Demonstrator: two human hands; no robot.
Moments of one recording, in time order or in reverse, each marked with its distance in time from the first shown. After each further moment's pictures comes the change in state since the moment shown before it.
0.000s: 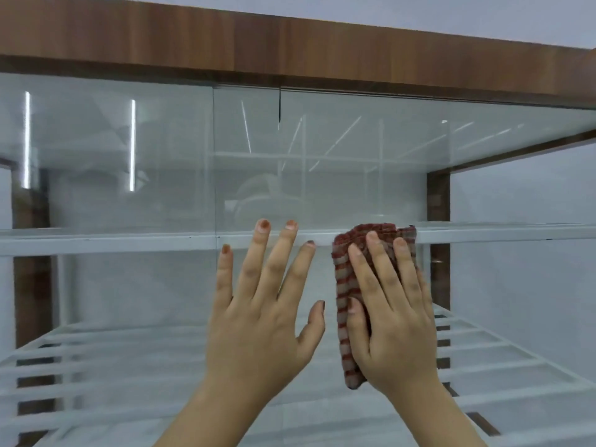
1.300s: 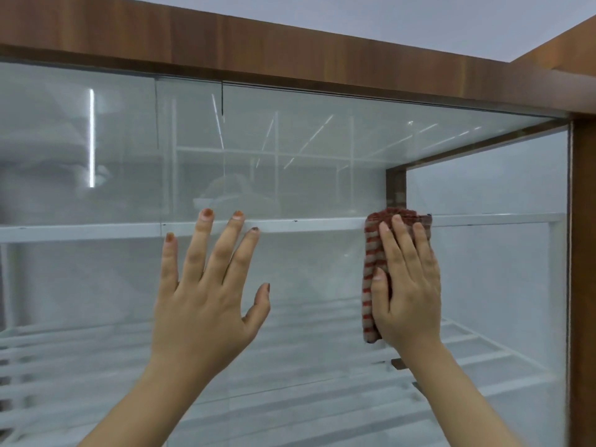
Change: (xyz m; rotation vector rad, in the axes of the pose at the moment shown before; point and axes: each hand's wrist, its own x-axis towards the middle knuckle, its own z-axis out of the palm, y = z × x) left_hand -0.001 0.004 -0.001 0.039 -0.020 -0.010; right_hand -0.009 0.082 -0.026 -0.031 0.037 0.133
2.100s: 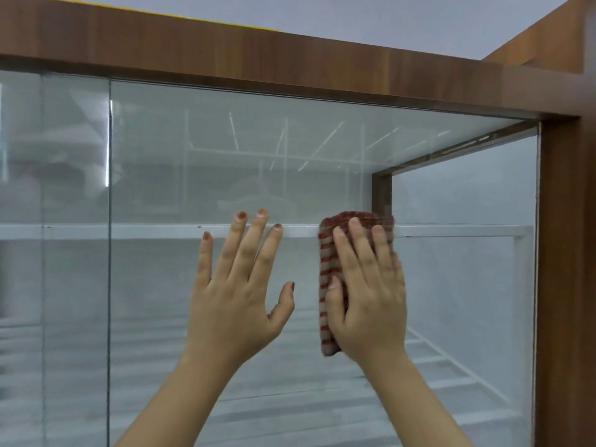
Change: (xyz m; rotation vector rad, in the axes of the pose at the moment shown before) left_hand 0.044 0.126 0.033 -0.083 0.021 -0.022; right_hand 0.010 0.060 -0.013 0.011 -0.017 -0.080
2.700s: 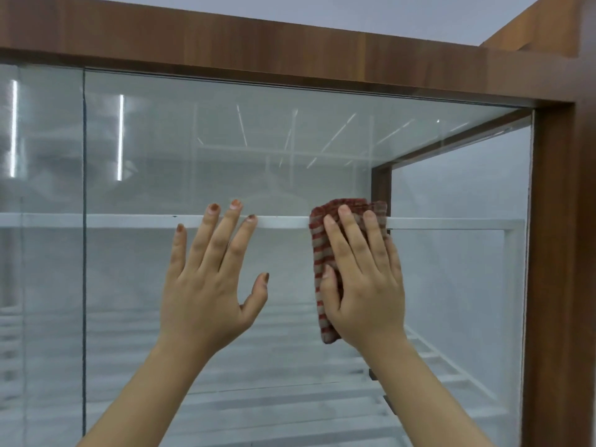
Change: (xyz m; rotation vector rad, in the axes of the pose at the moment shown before) left_hand -0.002 0.002 0.001 0.037 0.017 -0.027; right_hand 0.005 0.027 -0.007 -0.006 -0.021 -0.072
